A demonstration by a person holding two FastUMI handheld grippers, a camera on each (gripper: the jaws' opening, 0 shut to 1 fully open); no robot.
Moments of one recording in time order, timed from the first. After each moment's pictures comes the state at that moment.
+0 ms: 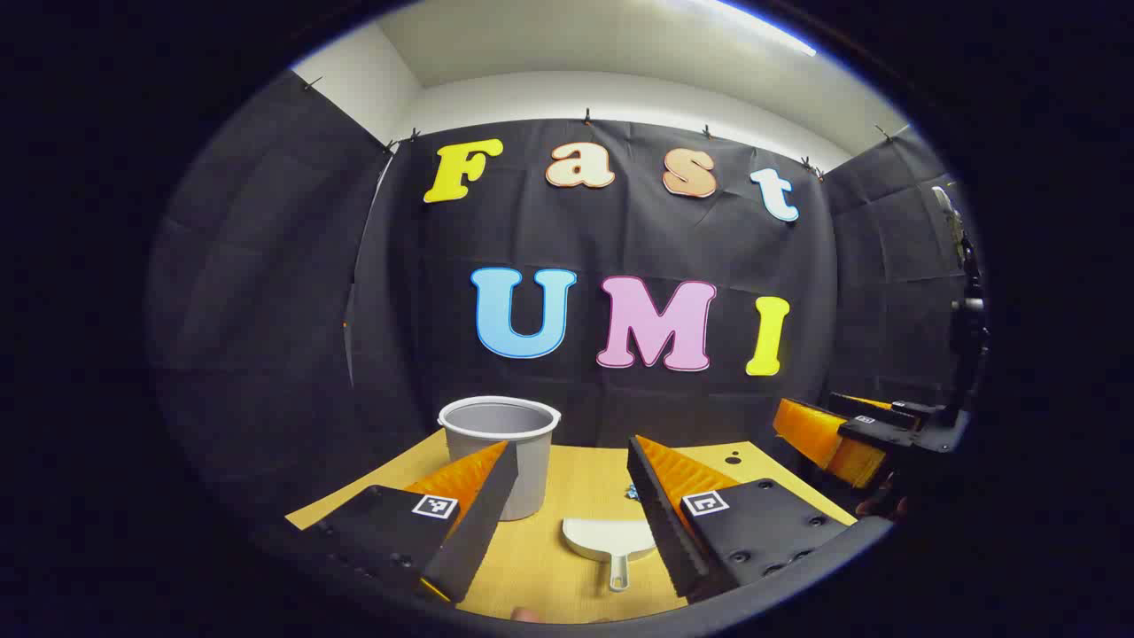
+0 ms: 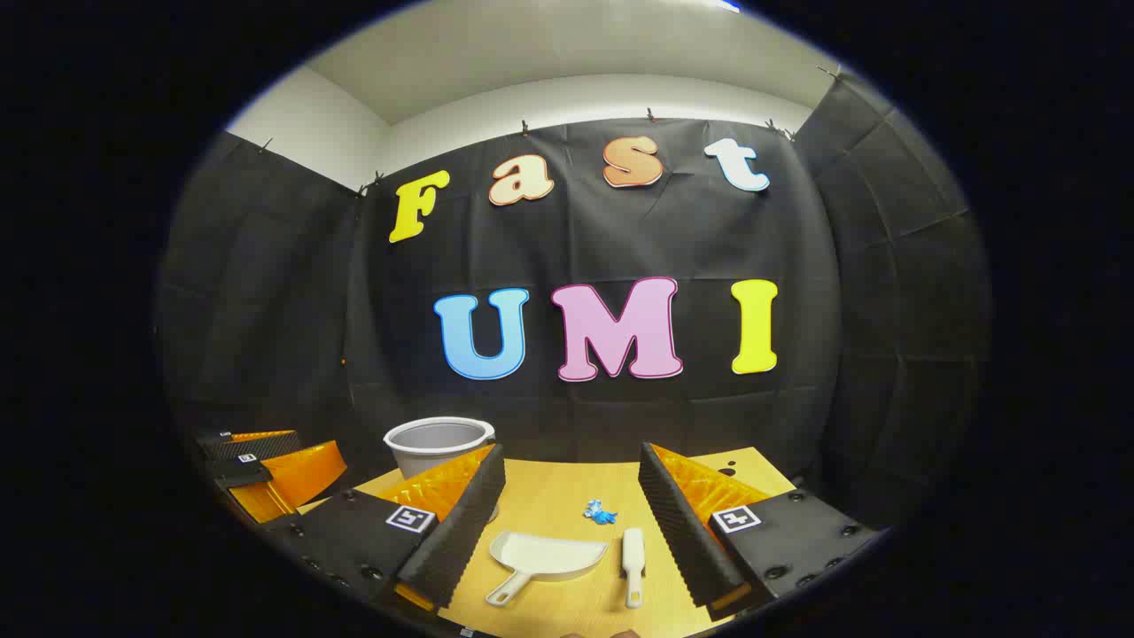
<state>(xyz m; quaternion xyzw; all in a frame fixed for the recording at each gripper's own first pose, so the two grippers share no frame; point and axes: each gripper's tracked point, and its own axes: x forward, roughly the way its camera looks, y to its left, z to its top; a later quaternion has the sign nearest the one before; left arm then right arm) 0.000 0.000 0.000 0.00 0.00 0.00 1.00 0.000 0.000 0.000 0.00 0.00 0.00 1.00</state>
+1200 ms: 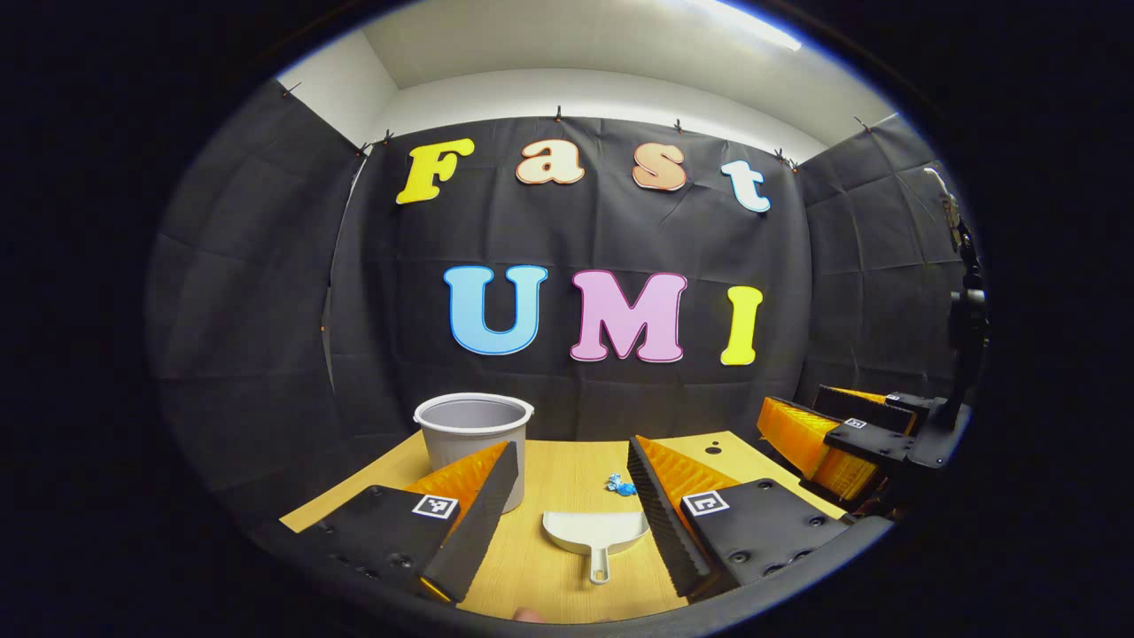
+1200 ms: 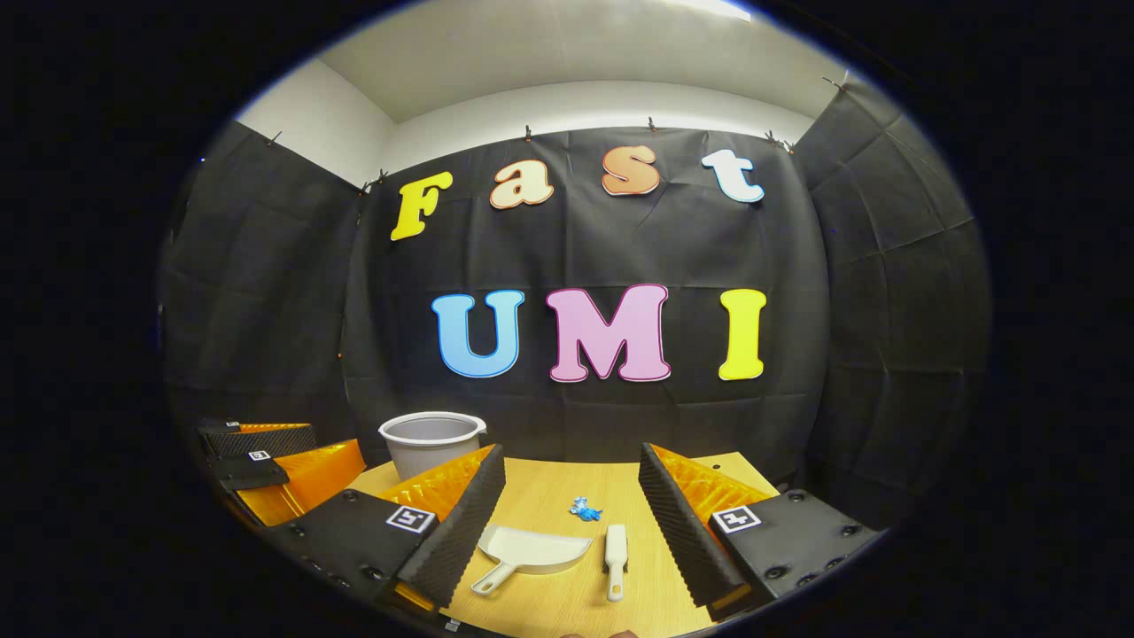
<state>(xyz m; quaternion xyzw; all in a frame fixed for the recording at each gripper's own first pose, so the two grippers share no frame) -0.001 -0.035 -0.009 0.02 0.01 -0.04 1.00 -0.022 -0.020 0.002 -0.02 -0.01 -0.01 1.00</state>
